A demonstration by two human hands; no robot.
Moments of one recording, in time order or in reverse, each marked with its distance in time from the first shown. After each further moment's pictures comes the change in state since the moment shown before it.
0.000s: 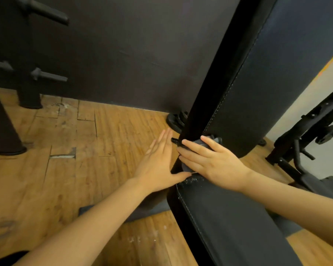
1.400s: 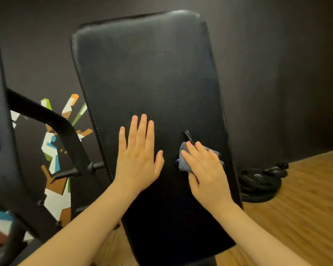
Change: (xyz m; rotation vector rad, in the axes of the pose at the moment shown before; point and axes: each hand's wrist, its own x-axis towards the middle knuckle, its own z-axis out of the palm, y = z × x) left_hand 0.186 0.201 -0.088 1.306 0.584 0.175; right_hand -0.064 0.136 0.067 0.672 1.045 0.996
